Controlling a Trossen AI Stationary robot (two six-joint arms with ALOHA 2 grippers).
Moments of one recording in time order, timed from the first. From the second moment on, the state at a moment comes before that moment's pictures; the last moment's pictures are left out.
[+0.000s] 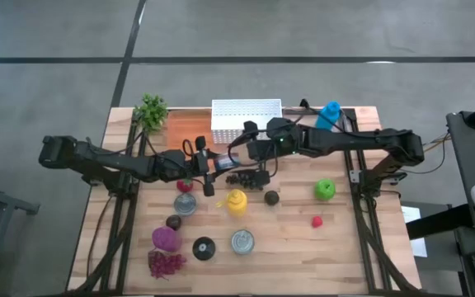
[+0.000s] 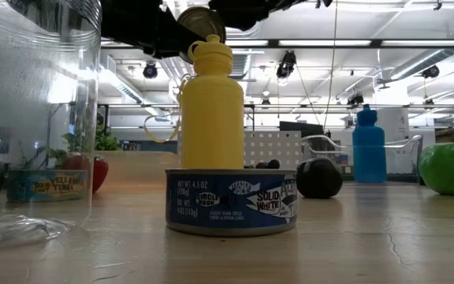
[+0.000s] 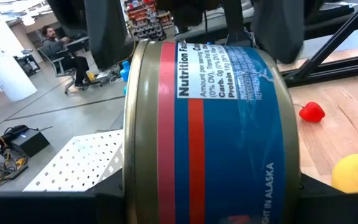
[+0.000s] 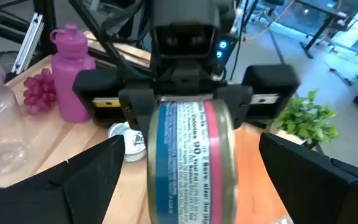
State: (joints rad) left arm -0.04 1.27 0.62 0.47 -0.27 0.27; right arm -0.10 1.56 1.30 -0.09 -0.19 -0.33
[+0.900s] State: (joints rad) left arm -0.01 0.90 0.64 -0.13 -0.52 -0.10; right arm -0.09 1.32 1.30 -0.29 -0.16 -0.33
